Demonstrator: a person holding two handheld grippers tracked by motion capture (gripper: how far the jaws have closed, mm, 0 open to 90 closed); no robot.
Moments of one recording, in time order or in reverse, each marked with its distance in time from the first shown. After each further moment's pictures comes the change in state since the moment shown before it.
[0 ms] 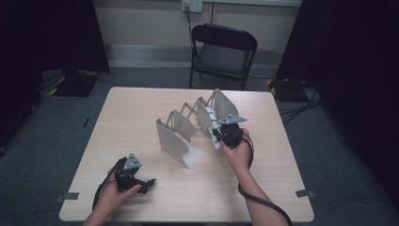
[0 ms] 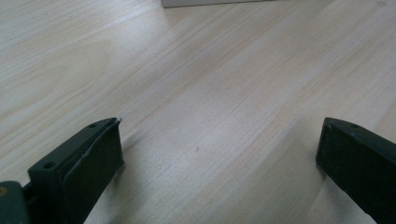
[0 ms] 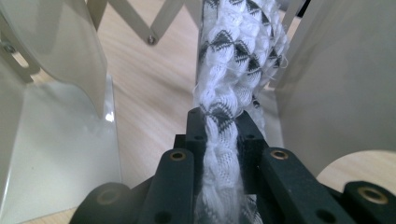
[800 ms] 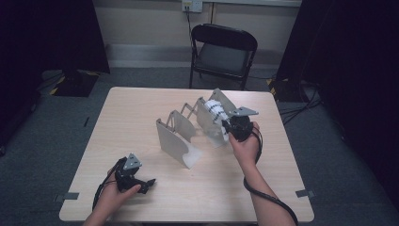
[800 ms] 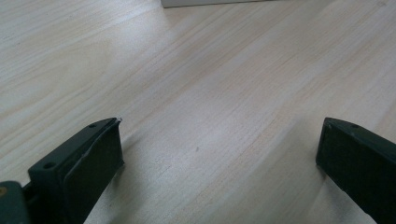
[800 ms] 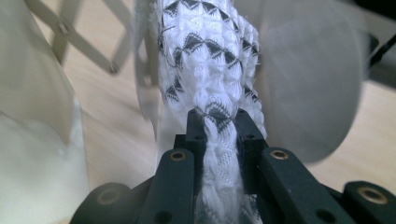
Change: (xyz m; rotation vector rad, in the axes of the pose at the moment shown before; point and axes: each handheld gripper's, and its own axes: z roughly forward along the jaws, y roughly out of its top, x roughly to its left) left arm 0.000 0.000 0.000 0.001 -0.001 -0.002; right arm -0.022 0.024 -0.031 -0.063 -0.089 0.041
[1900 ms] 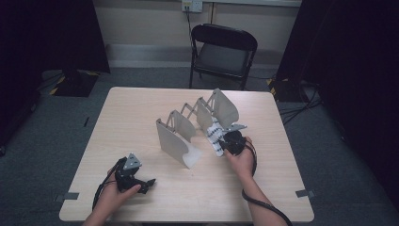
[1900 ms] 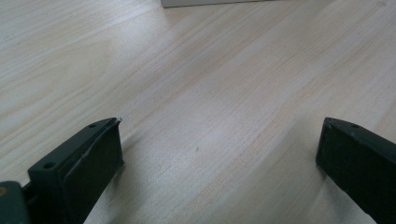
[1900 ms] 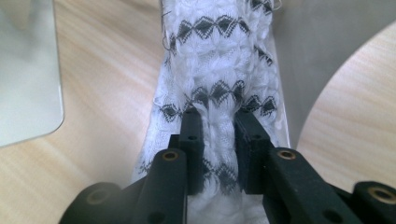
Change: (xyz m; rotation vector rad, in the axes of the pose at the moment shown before) left arm 0.000 0.000 0.000 0.001 -0.001 0.005; right arm 0.010 -0.069 0.042 0.218 0.045 -0.015
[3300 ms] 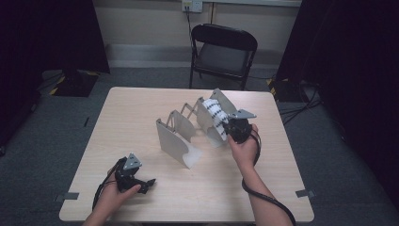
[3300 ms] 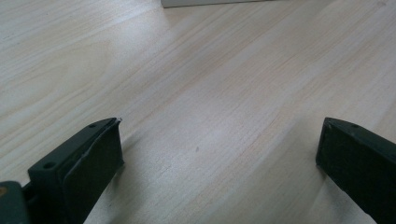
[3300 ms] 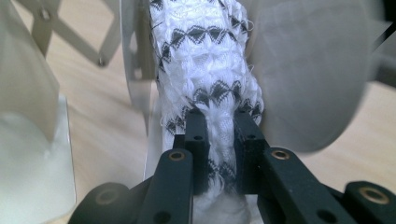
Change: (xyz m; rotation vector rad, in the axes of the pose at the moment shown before) left arm 0.000 0.000 0.000 -0.004 -0.001 -0.005; right arm -0.007 0.049 -0.047 -0.218 -0.099 0.011
